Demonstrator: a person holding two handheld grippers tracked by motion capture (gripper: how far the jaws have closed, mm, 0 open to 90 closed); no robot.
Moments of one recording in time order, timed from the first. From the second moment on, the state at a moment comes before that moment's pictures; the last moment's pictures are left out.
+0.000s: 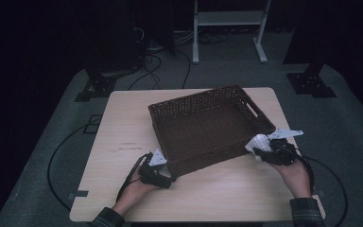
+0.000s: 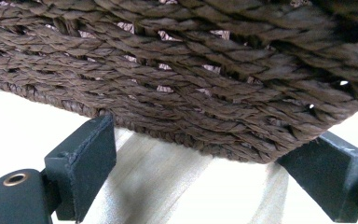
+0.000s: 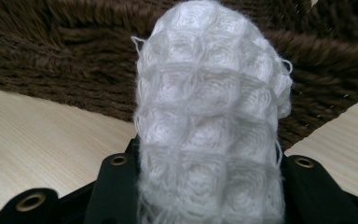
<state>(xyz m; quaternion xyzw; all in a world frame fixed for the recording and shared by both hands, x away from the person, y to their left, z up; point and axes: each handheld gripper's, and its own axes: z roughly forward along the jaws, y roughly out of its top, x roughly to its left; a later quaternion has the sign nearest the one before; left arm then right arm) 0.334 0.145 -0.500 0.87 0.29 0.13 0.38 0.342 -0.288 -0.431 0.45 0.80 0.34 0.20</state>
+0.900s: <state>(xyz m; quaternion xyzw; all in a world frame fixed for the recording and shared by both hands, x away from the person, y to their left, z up) 0.333 0.145 -0.500 0.87 0.29 0.13 0.38 0.351 -0.281 -0.470 0.46 0.82 0.30 0.16</state>
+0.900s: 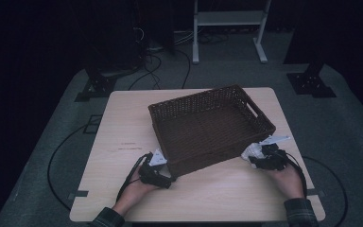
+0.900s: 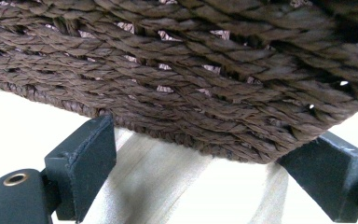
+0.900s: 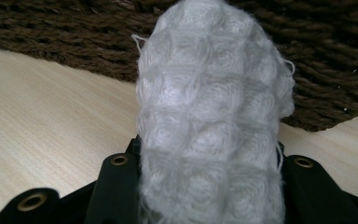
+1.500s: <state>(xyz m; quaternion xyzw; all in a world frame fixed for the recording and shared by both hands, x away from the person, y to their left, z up) 0.334 0.145 -0.500 0.87 0.29 0.13 0.38 0.334 -0.269 -0.427 0.42 0.81 0.35 0.19</state>
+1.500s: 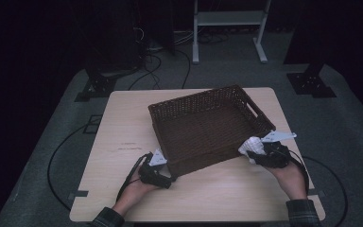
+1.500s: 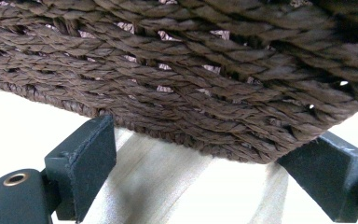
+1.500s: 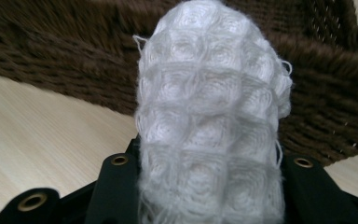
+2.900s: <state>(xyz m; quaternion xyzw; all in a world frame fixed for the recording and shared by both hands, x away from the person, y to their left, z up) 0.333 0.144 -0.500 0.87 0.29 0.14 0.38 0.344 -0.249 -0.474 0.42 0.84 0.30 0.16</state>
